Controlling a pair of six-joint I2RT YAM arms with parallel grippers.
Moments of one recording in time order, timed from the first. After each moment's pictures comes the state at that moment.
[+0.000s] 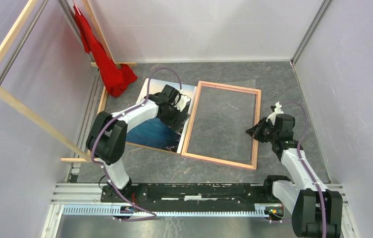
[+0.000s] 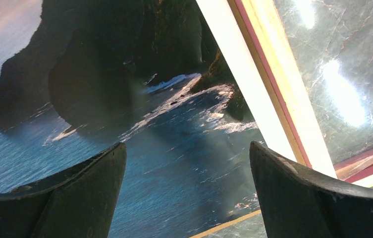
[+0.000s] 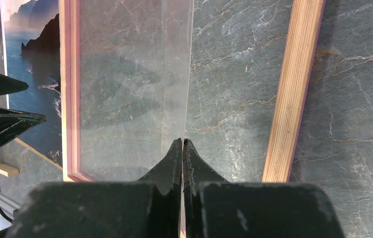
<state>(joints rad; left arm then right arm) -0.52 1.77 1.20 -0.59 0.11 0.20 -0.05 0.95 0.41 -0.15 -0.40 0.46</state>
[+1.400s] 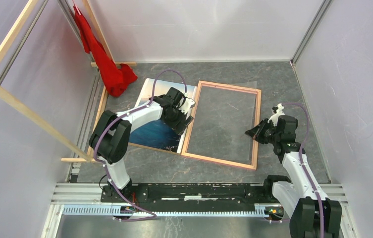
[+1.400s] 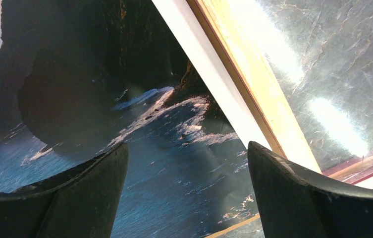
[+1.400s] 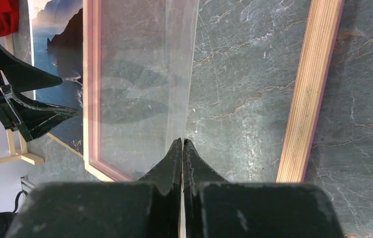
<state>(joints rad) -0.57 1.80 1.20 -0.57 0.12 0.20 -0.08 0.88 0.41 -0.21 -0.47 0.50</state>
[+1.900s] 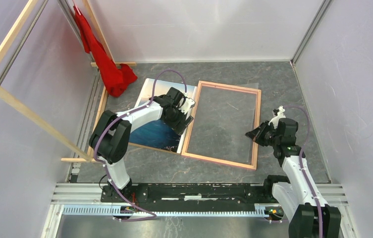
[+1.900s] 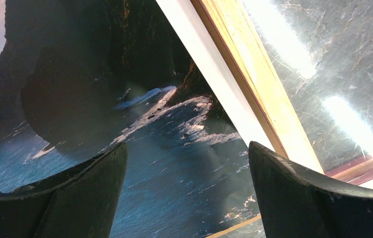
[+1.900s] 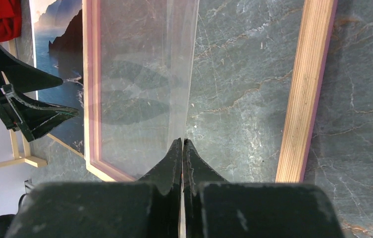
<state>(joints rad) -0.58 1.80 1.20 -0.57 0.10 0.20 -0.08 0.82 0.39 -0.23 -0.46 0.53</state>
